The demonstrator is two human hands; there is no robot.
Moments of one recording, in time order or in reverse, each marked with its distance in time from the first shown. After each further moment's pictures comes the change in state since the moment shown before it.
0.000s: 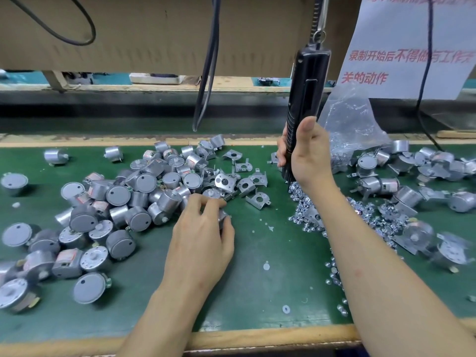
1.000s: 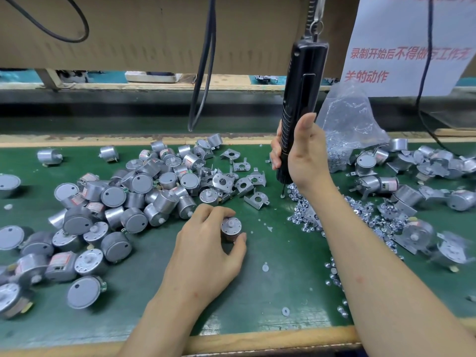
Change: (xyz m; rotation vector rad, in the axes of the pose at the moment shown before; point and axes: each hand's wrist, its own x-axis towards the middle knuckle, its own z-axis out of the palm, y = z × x) left_hand -0.007 0.000 0.000 -0.169 -0.133 0.028; right_hand -0.006 -0.009 0.008 0.039 -0.041 0.006
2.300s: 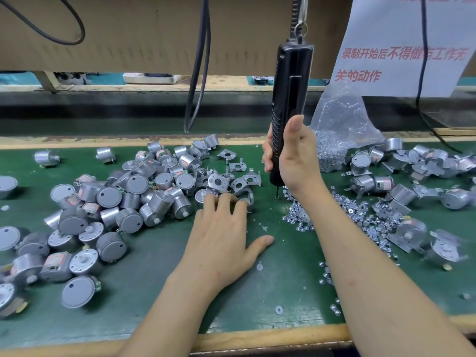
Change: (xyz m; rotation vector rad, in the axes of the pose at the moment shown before) left_hand 0.024 0.013 0.019 0.482 -0.257 0.123; right_hand -0.003 0.001 0.003 0.015 -0.008 0.004
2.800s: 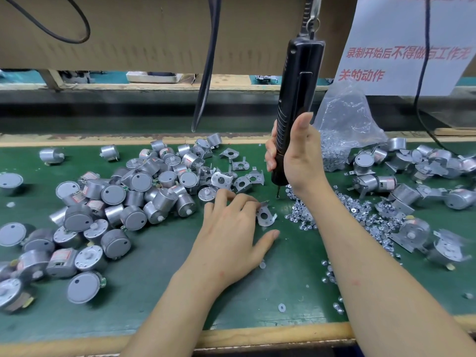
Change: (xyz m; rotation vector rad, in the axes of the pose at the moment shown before) left_hand -0.001 0.006 0.000 -0.166 0.127 0.098; right_hand -0.002 -0.002 0.002 0.061 -0.012 -0.009
